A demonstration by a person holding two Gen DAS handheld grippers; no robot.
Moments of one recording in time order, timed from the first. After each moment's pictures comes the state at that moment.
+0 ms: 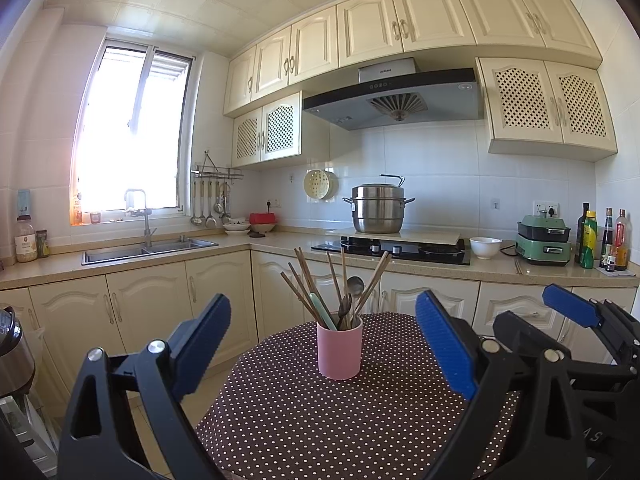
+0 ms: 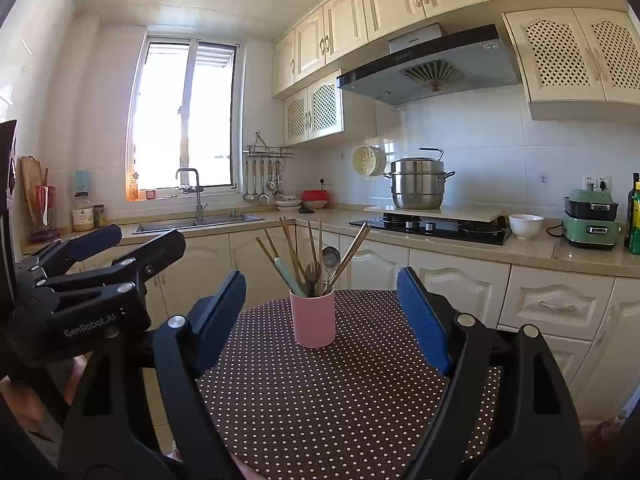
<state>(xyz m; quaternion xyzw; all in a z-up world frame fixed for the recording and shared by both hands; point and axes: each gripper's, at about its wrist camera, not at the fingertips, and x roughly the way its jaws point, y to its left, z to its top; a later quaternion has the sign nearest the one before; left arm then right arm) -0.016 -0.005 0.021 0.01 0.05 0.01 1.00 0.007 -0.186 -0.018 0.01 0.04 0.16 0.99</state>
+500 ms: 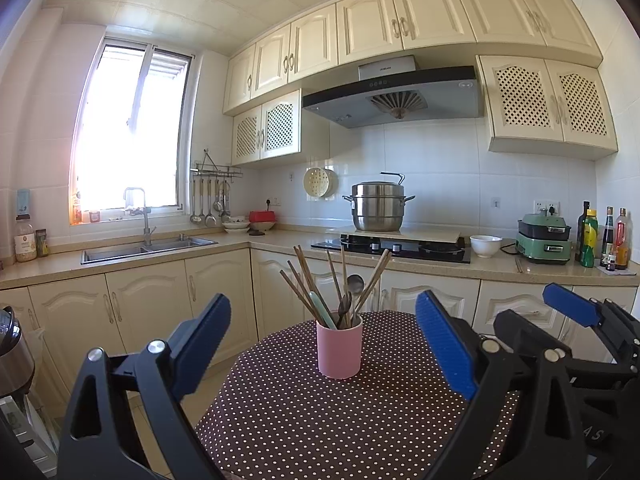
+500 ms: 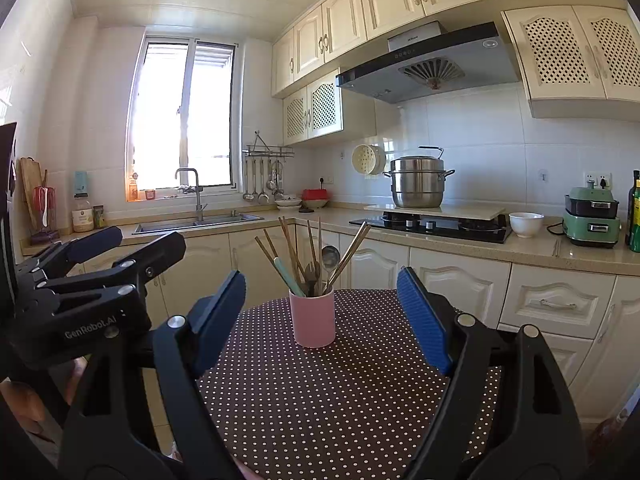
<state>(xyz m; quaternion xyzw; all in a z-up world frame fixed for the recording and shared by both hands) -0.009 -0.002 0.021 0.01 0.06 0.01 1.00 0.010 -0.186 -0.019 0.01 0.05 0.16 0.99</state>
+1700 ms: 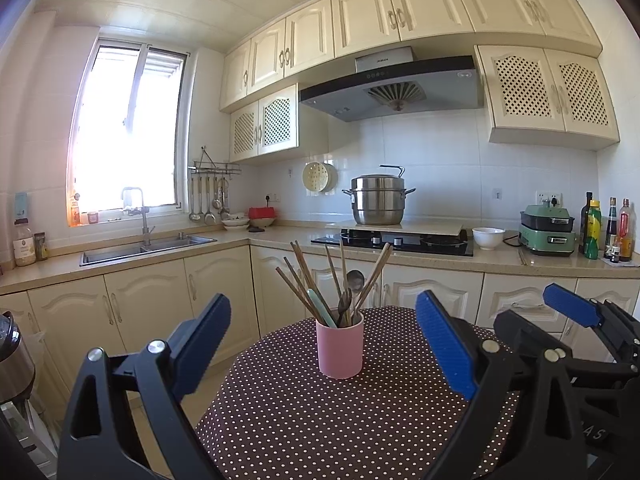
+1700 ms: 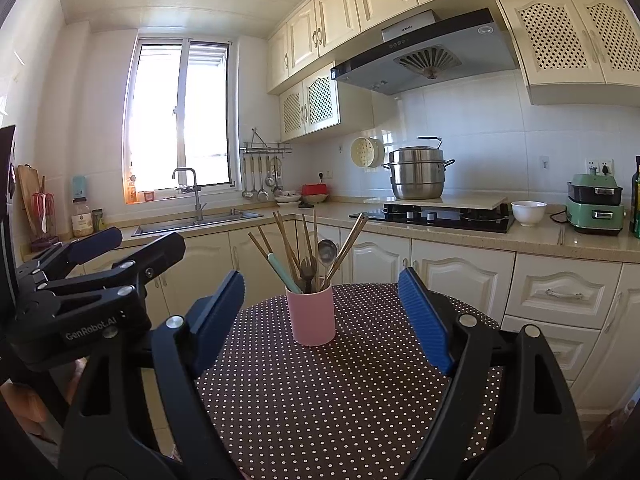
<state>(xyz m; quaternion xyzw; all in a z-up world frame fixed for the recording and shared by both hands) 0.011 -0.008 0.013 0.02 0.07 0.01 1.00 0.029 -0.189 -0.028 0.03 0.06 0.16 0.99</state>
